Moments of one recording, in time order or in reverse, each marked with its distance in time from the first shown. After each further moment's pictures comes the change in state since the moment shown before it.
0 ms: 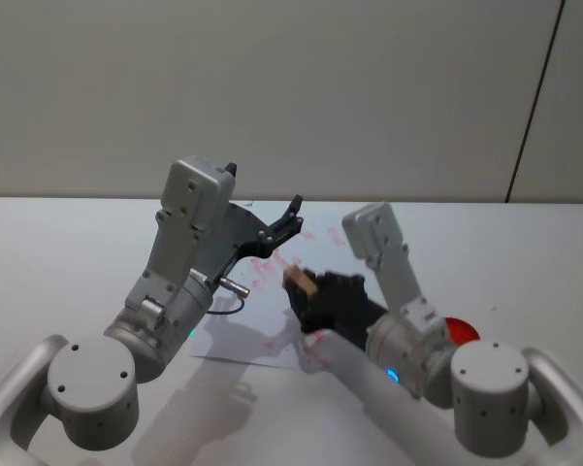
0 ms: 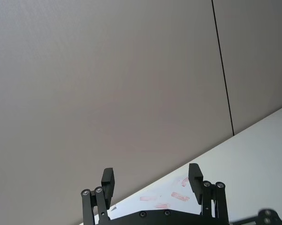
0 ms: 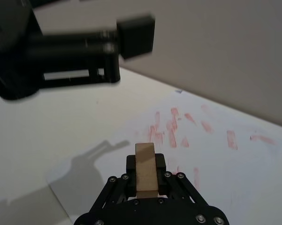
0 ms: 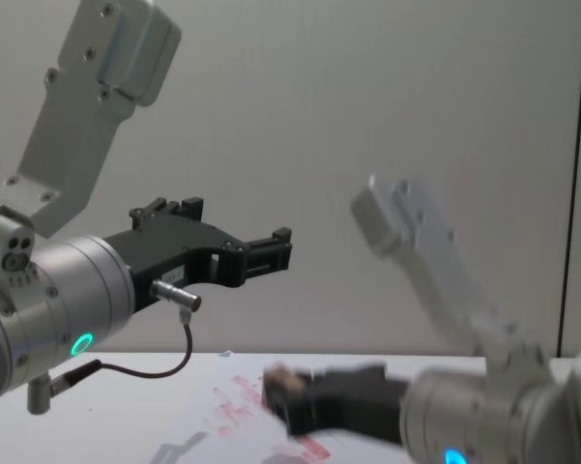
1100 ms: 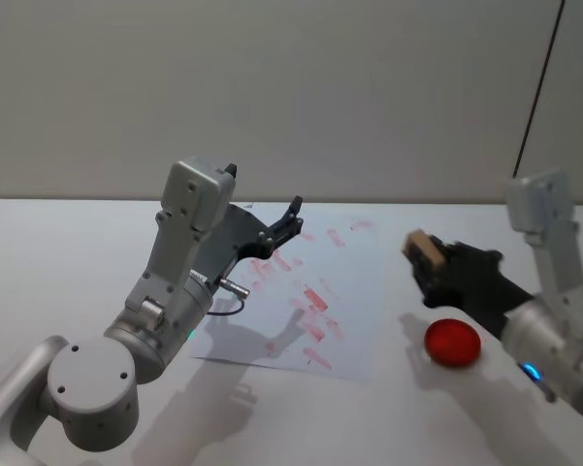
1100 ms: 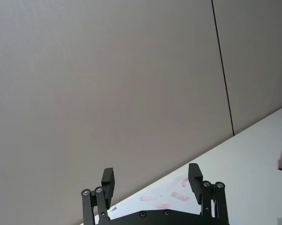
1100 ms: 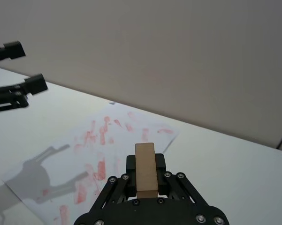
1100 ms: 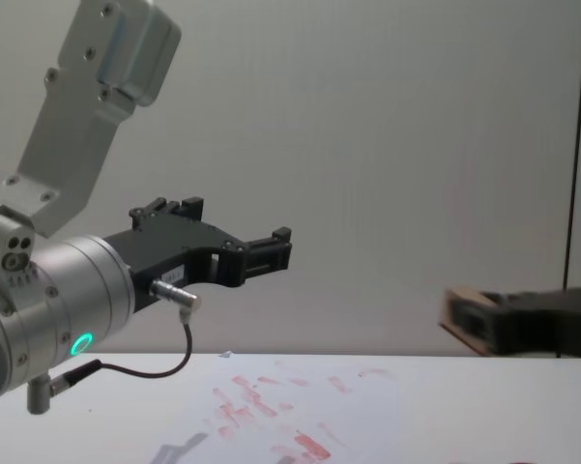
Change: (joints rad) left arm 0.000 0.000 0.000 0.000 0.000 0.000 0.000; right arm -0.199 0.236 0.147 -0.419 0.168 0.120 -0.122
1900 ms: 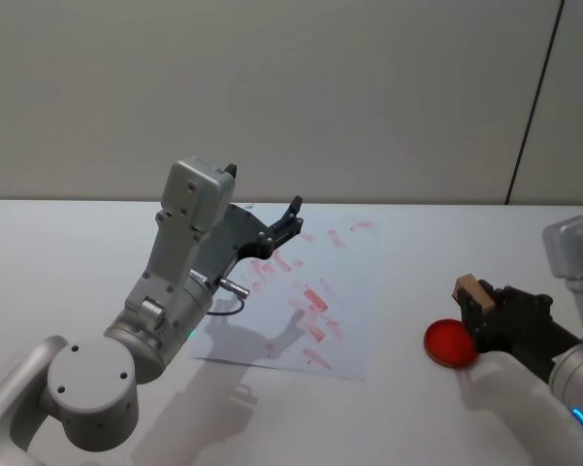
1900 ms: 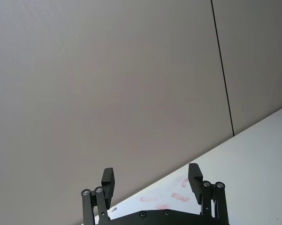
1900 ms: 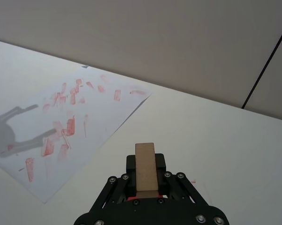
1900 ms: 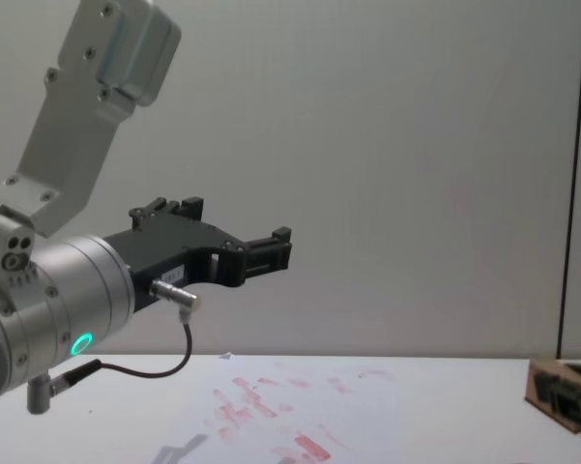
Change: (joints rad) left arm 0.000 0.000 0.000 0.000 0.000 0.000 0.000; right arm -0.106 0.091 0.039 -0.038 0.006 0.018 -0.044
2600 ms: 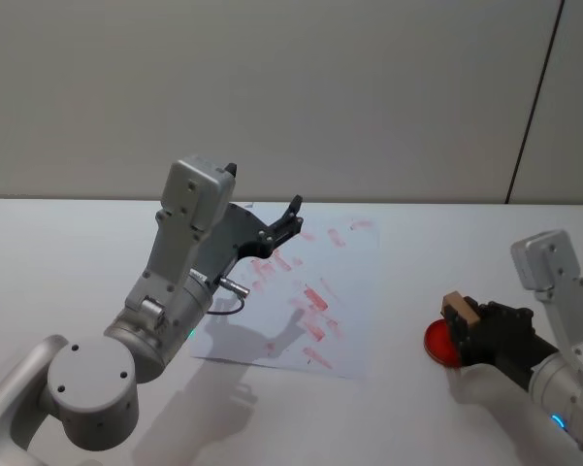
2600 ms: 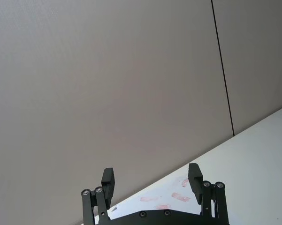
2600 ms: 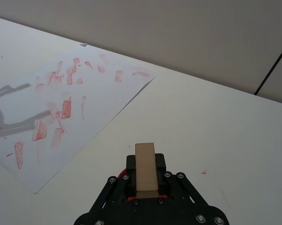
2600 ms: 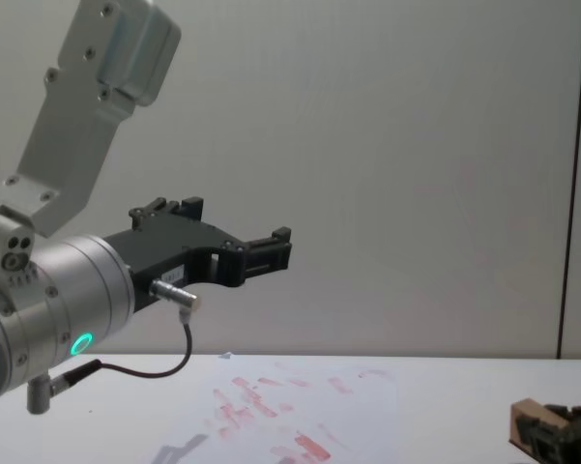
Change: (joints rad) left arm 0.000 0.000 0.000 0.000 0.000 0.000 0.000; right arm 0.039 -0.041 -0.025 0.093 -0.067 0.010 0.027
